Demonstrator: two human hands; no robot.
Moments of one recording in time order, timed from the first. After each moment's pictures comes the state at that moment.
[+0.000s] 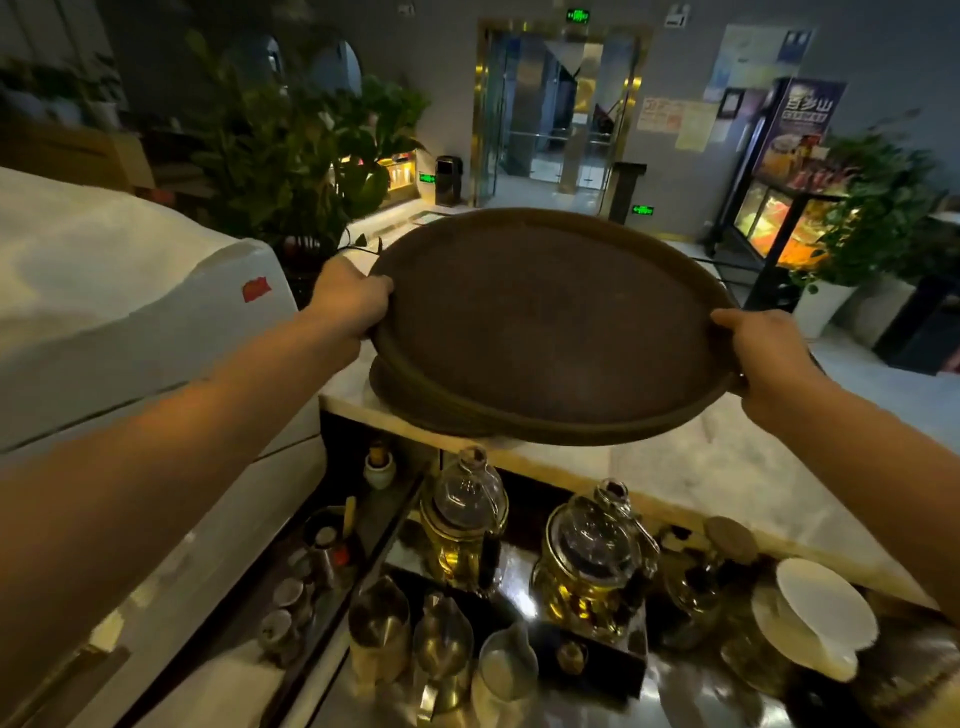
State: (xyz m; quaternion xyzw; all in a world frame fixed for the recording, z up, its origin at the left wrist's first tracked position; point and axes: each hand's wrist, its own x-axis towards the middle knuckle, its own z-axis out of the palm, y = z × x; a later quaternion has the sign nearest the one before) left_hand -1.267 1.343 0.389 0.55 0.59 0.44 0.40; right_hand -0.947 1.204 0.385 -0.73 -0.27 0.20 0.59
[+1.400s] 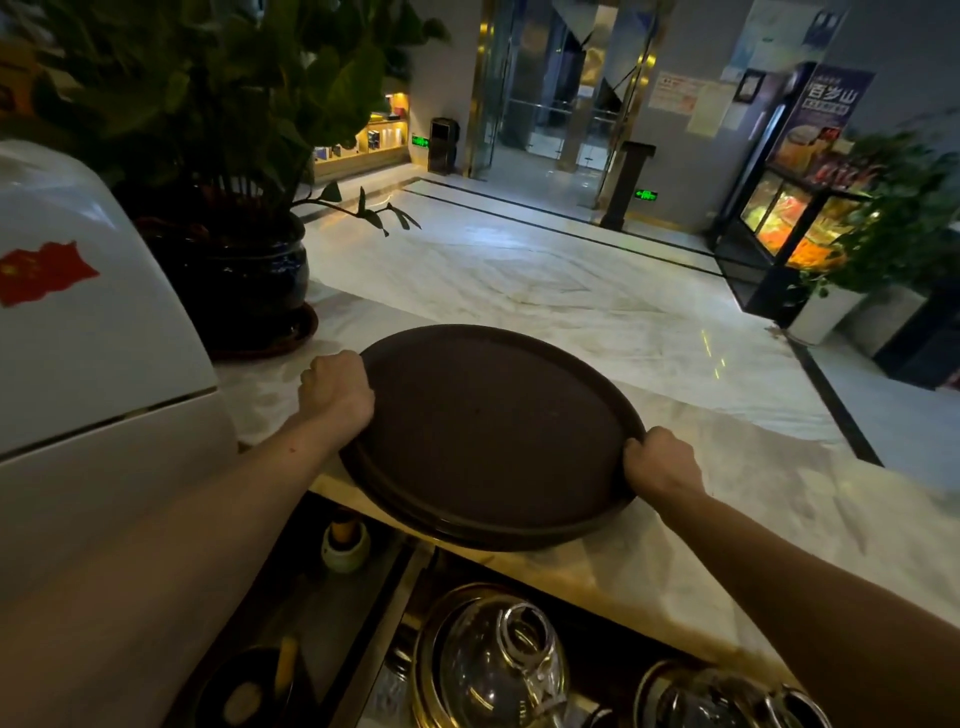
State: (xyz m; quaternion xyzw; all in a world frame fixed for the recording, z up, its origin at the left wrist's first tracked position) left_hand -1.232 1.594 0.172 0.68 0.71 0.17 0.10; right_hand -0.946 1.452 0.167 -0.89 -0.39 0.10 0.20
